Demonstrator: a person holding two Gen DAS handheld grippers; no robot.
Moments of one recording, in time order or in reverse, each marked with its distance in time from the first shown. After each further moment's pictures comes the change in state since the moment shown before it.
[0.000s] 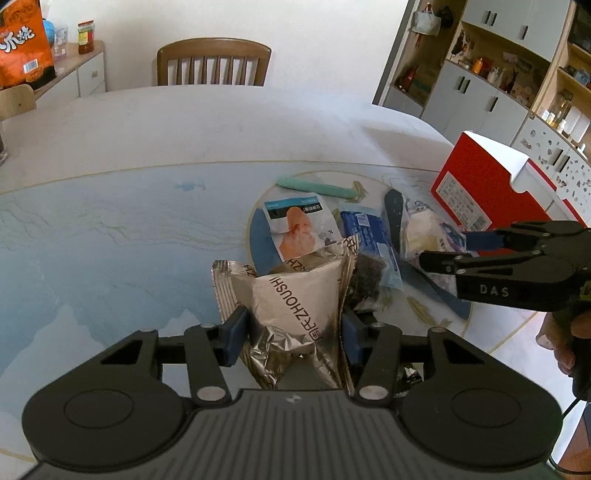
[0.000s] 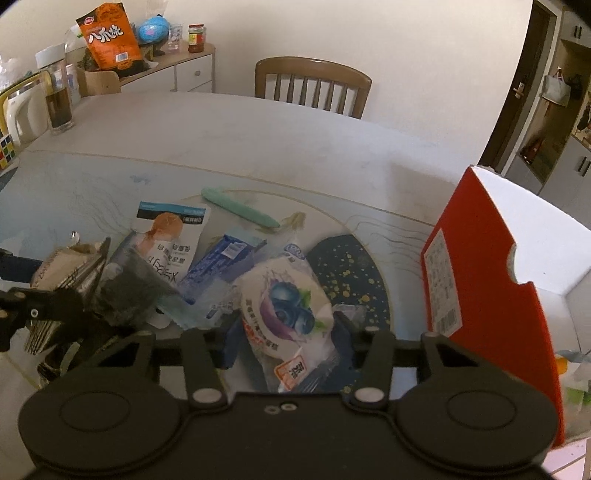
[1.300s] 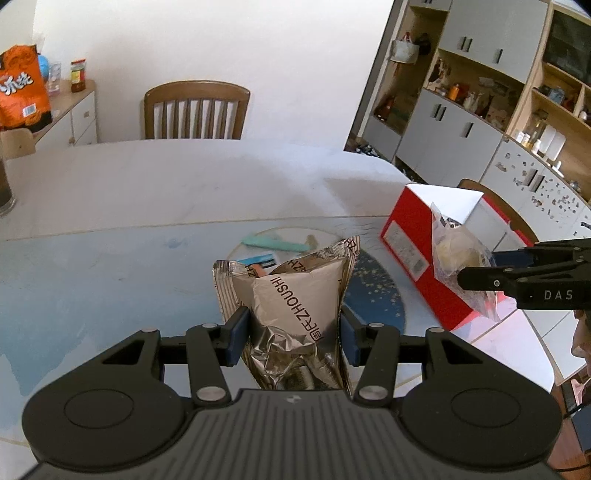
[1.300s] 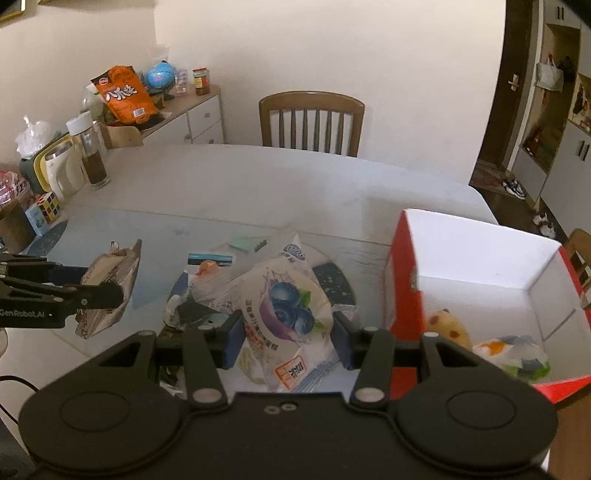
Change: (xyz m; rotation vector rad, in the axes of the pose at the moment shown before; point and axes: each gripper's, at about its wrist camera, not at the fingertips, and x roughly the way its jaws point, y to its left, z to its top) left arm -0.078 -0.035 0.027 0.026 -0.103 -0.052; right arm -0.118 -0.046 0.013 0.099 -0.038 0.101
